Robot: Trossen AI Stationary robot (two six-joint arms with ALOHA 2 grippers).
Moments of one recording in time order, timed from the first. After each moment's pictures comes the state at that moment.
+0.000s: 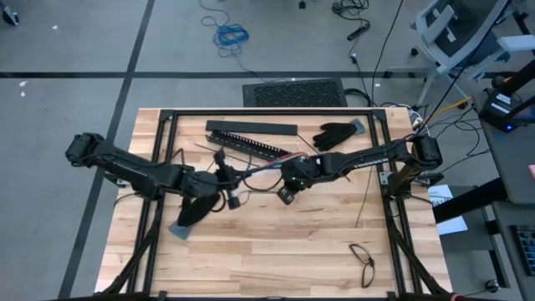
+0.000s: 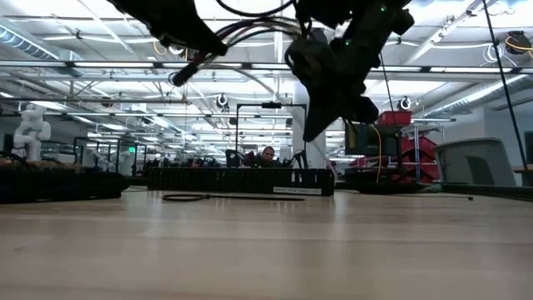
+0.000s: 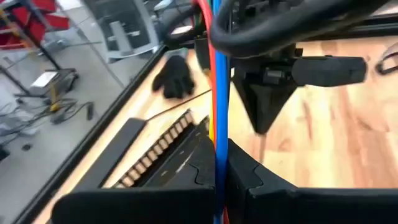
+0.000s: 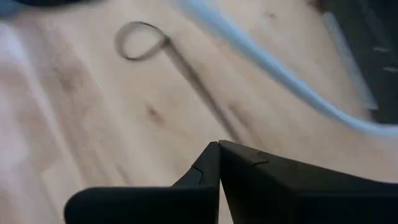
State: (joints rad) left arm -0.25 1.19 0.77 -0.04 -0.60 -0.03; right arm 0.01 1.68 1.14 -0.48 0.06 0.73
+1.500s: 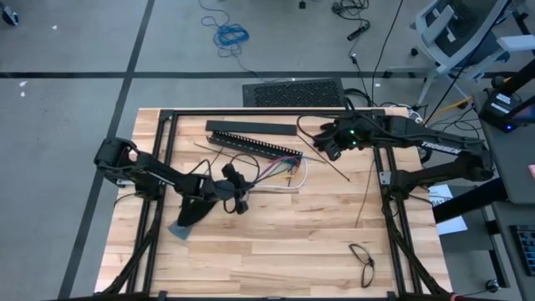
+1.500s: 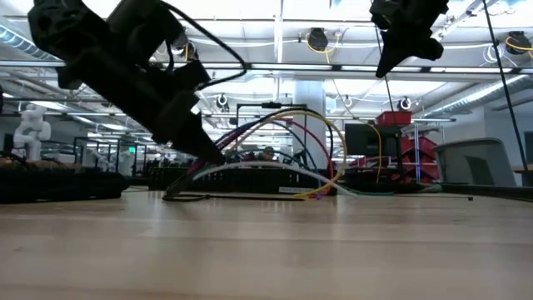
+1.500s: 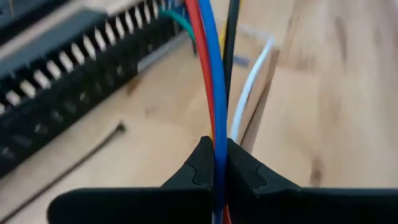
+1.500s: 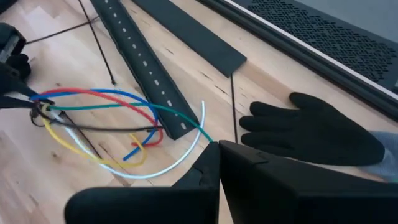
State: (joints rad) left arm -0.16 1.55 0.53 0.40 -0.43 -0.26; right arm -0.28 1.10 1.13 -0.95 0.26 0.54
